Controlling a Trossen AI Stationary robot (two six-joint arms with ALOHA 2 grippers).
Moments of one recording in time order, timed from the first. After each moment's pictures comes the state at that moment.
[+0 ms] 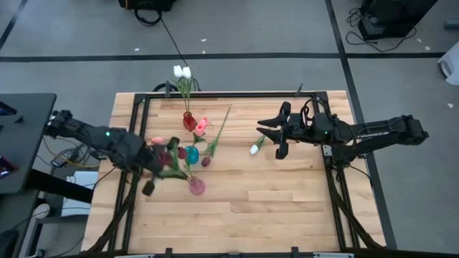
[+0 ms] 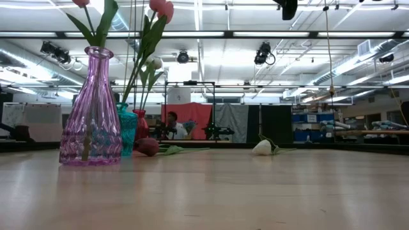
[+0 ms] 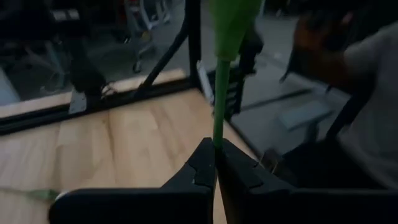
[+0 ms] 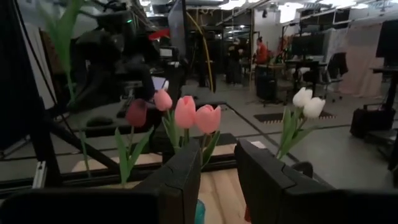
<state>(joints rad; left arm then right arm) -0.38 0.89 0.96 -0.31 0.01 0.01 0.02 1.00 0.73 0.35 0.19 0.04</state>
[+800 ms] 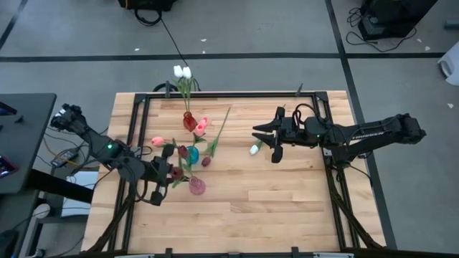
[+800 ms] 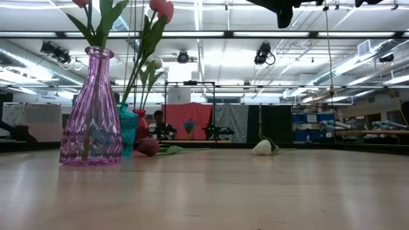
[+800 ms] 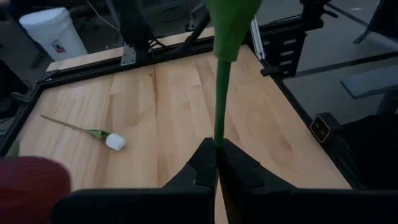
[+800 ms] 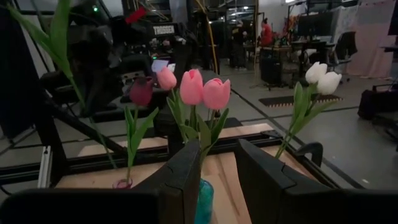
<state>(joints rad) -0.62 0.97 0.96 -0.45 -0.46 -0.11 0.03 1.06 0.72 0.35 0.19 0.08</state>
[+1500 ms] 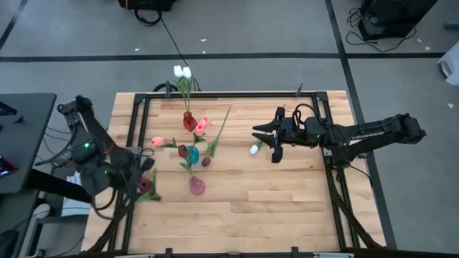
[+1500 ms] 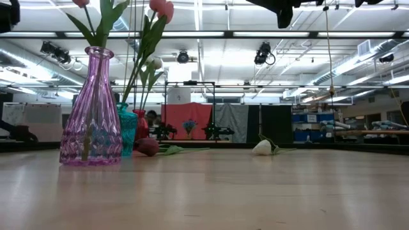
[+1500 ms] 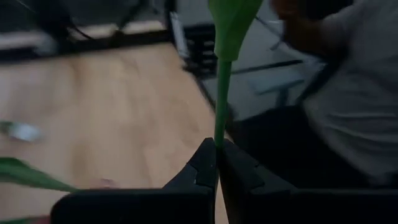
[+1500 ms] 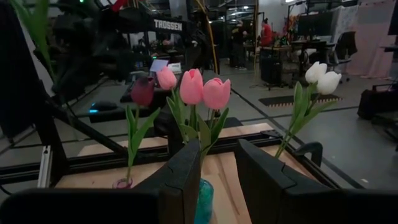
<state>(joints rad) -0.95 0.90 1.05 -0.64 -0.48 -0.37 0.03 1.06 0.72 0.35 0.19 0.08</state>
